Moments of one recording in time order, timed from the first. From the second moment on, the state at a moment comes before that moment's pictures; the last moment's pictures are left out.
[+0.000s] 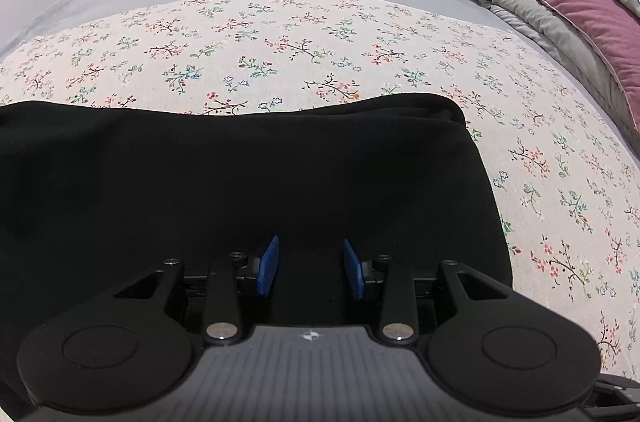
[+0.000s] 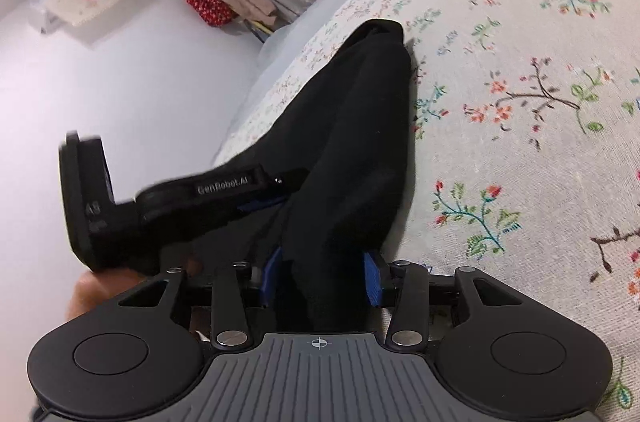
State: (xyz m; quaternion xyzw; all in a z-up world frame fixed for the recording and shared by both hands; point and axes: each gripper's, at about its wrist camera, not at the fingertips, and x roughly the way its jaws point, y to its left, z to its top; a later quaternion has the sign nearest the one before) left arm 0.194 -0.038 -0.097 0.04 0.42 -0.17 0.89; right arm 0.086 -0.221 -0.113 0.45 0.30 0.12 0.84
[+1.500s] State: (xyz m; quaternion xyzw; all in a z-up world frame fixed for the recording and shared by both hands) left arm 0.160 -0.238 0.025 0.08 0.42 -0.33 0.84; right arm -0.034 -0.264 0.022 0.22 0.18 0.03 0.96
